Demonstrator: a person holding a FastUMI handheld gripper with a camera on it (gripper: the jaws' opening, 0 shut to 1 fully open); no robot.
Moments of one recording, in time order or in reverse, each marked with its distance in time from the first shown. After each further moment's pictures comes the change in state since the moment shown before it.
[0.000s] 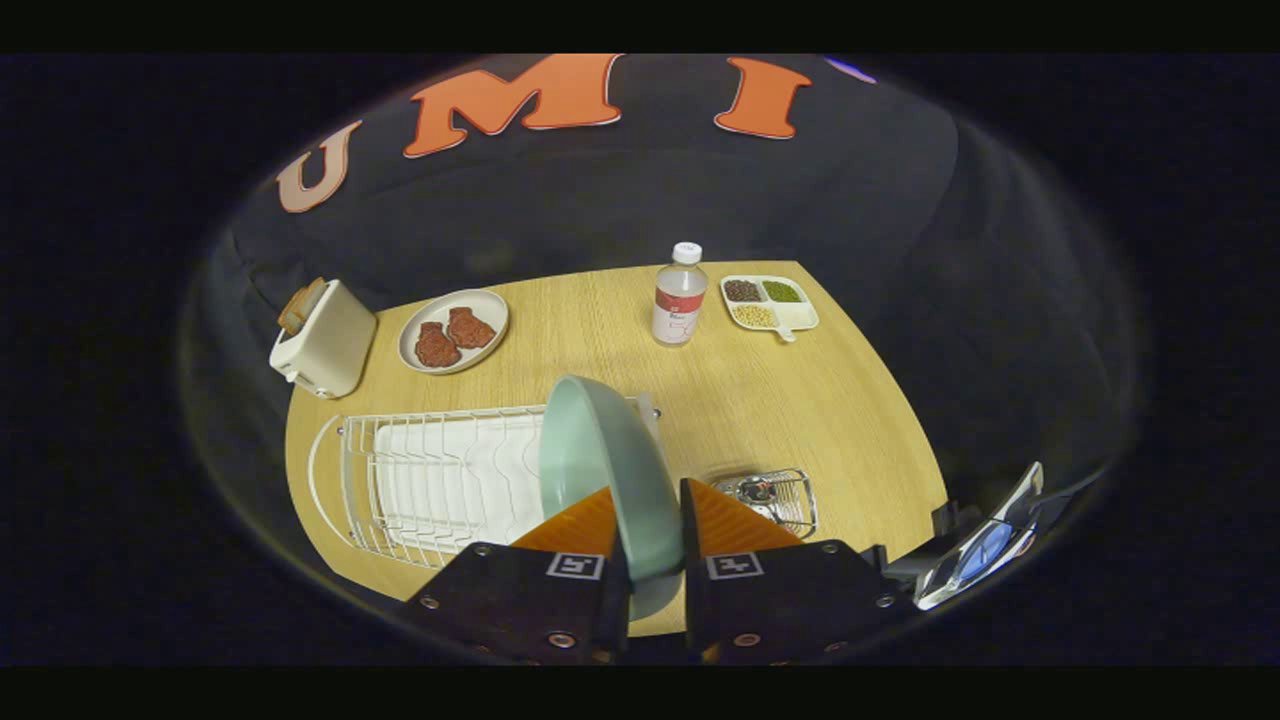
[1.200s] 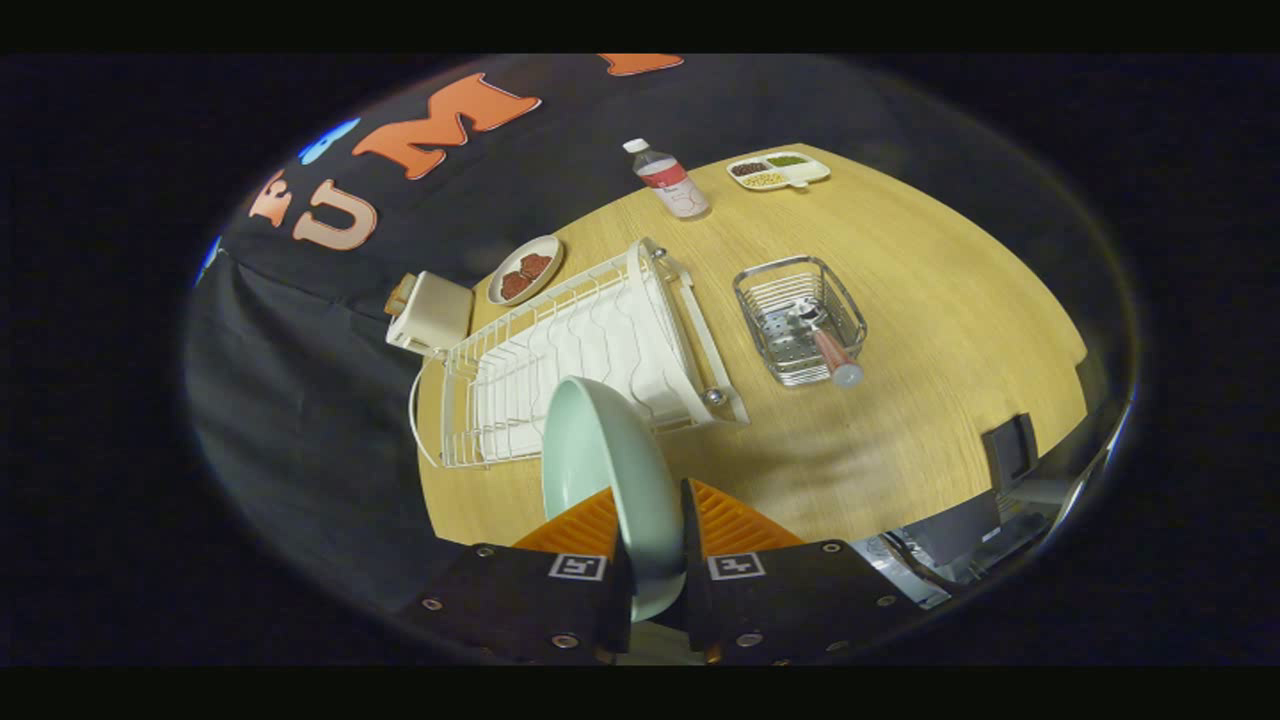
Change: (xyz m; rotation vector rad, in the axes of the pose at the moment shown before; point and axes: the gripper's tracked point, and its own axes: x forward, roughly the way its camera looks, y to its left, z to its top) arm -0.026 -0.015 -0.184 0.272 0.212 0.489
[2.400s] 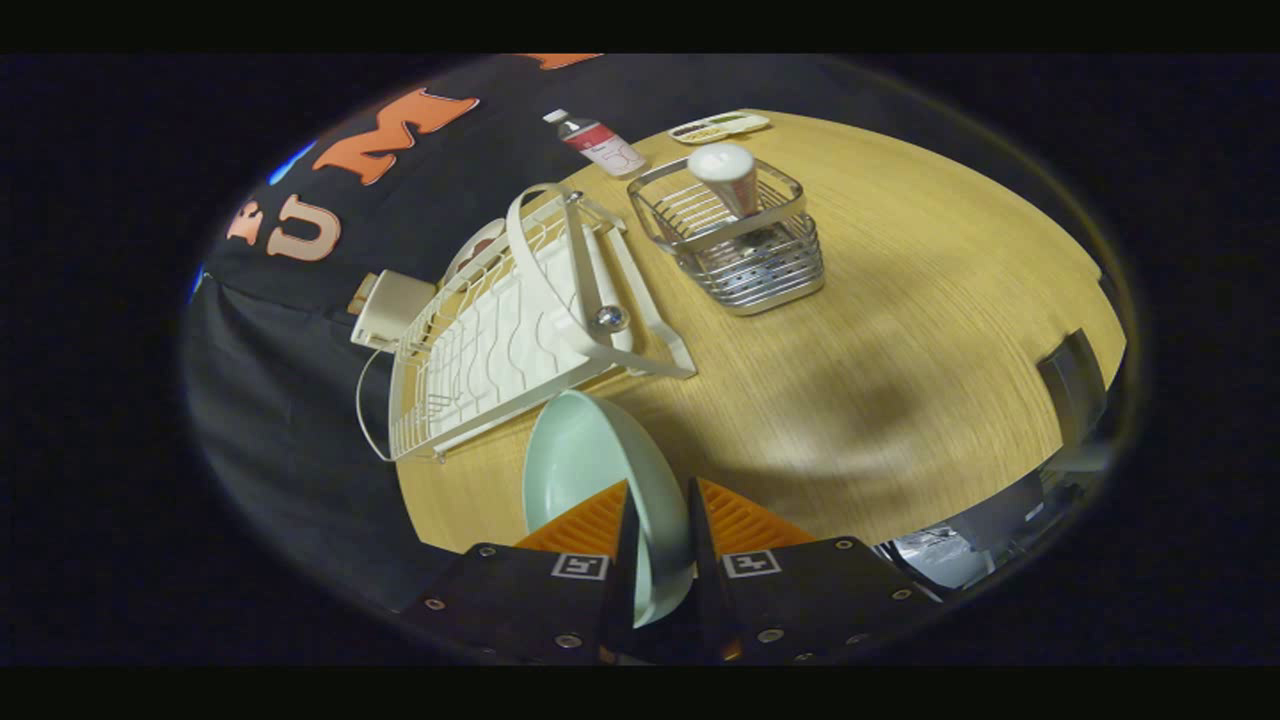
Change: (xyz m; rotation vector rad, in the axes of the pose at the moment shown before) arm 0.067 -0.060 -0.048 0.080 -0.026 -0.050
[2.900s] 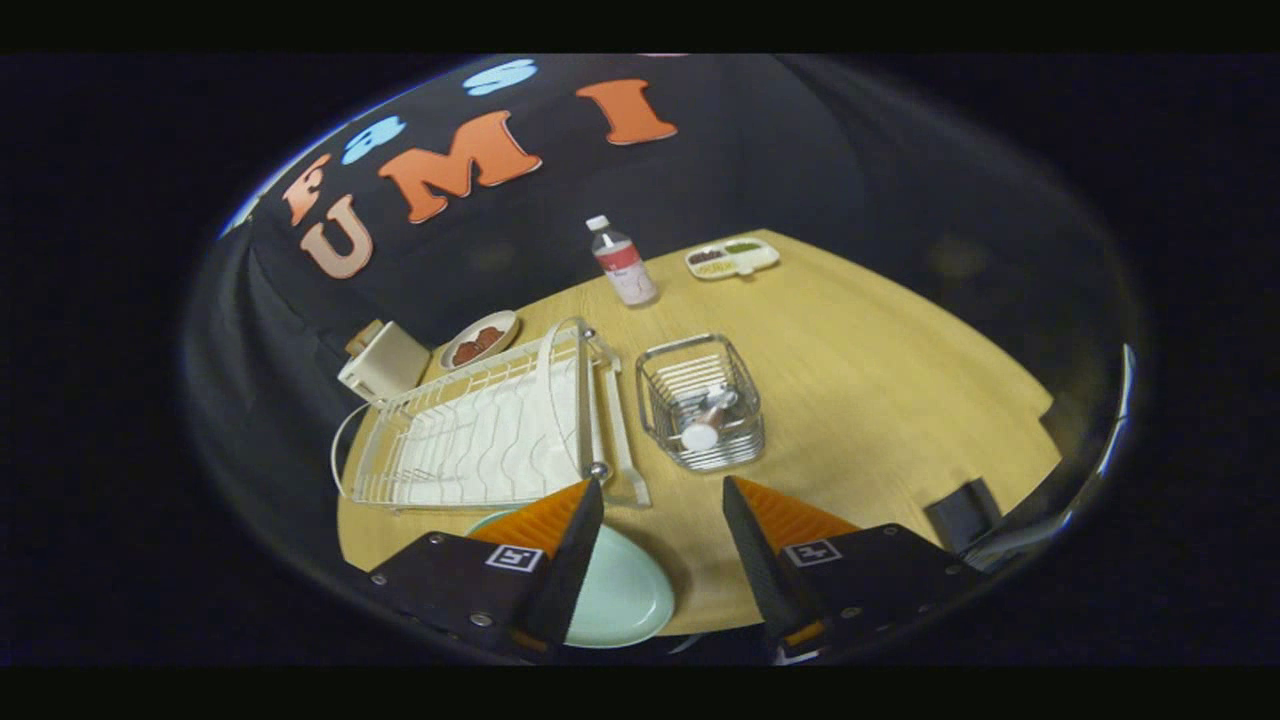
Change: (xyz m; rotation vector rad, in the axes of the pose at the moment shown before) arm -0.056 -0.011 0.109 -0.244 -0.478 -0.129
